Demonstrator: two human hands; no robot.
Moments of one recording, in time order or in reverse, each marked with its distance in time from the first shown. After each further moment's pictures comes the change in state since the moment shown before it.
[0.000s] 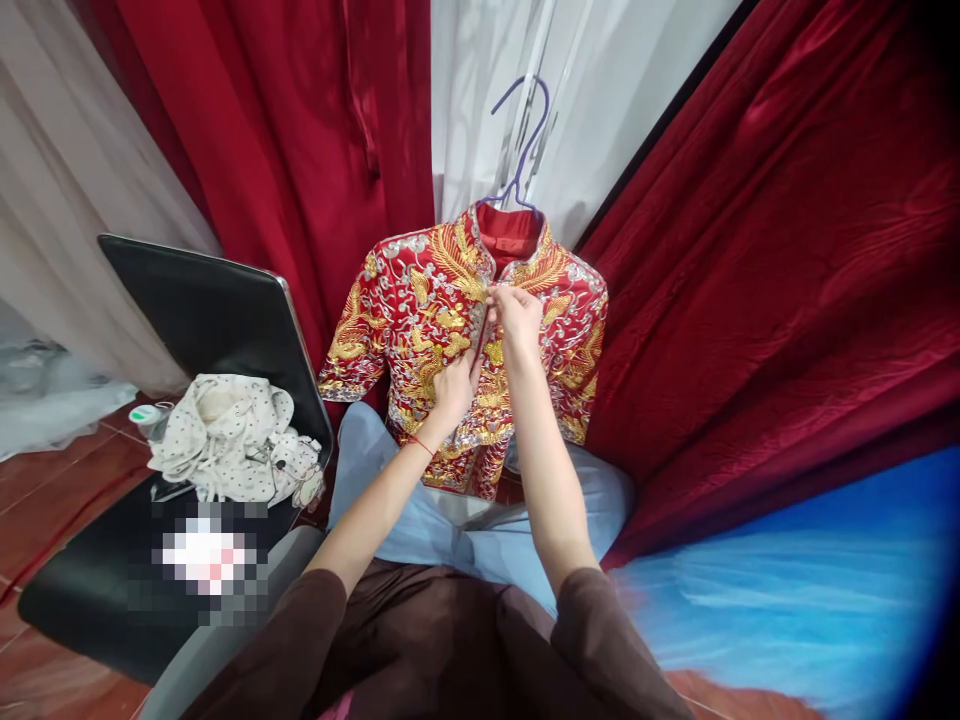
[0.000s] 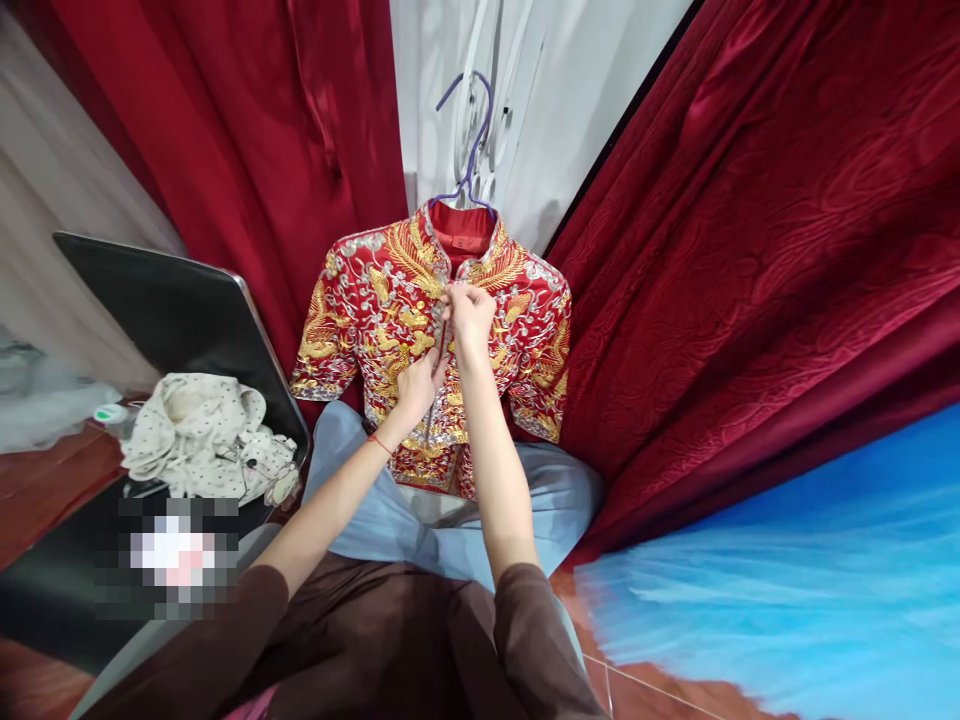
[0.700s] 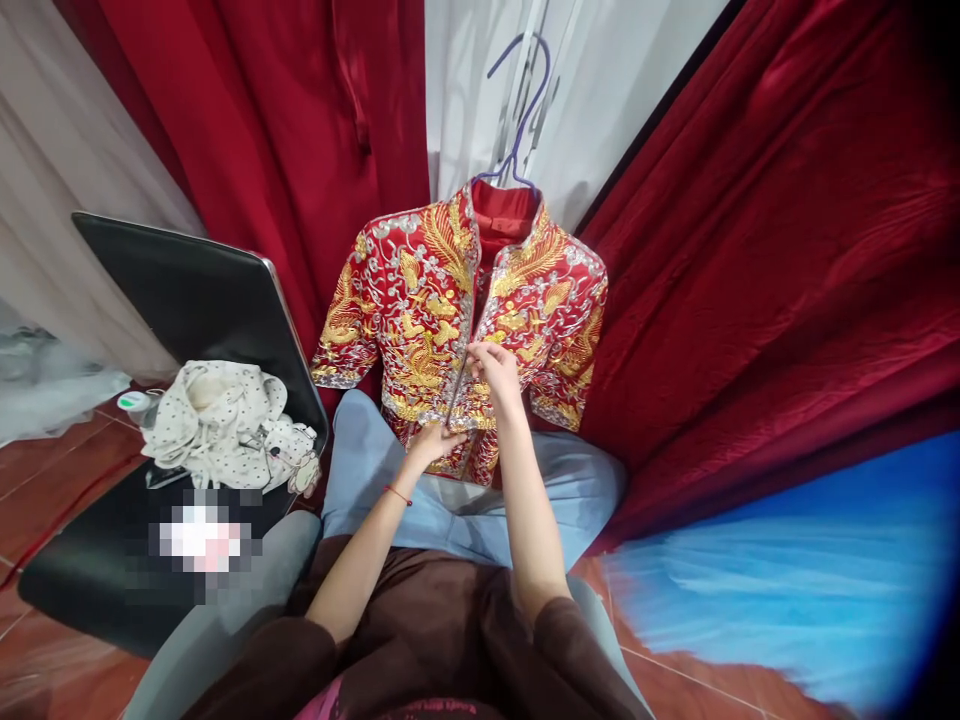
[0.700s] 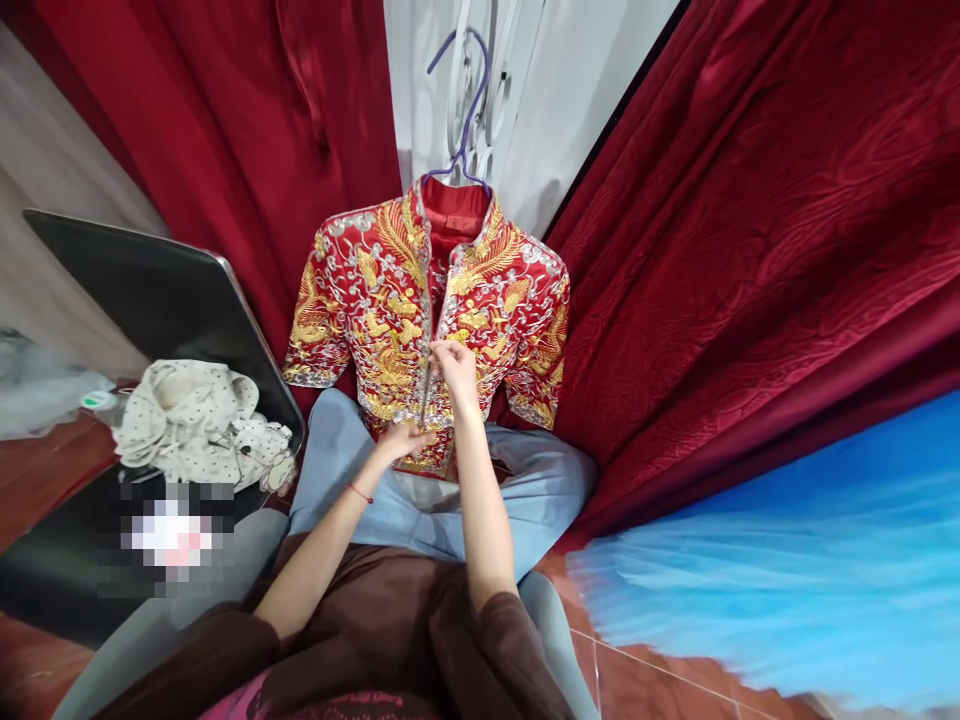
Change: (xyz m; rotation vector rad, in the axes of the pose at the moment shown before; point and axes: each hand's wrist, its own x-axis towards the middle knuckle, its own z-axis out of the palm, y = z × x) left_hand -0.098 -0.084 0.058 -0.911 -0.318 -0.620; right_hand -0.075 0.061 -0.036 0.000 -0.132 0.239
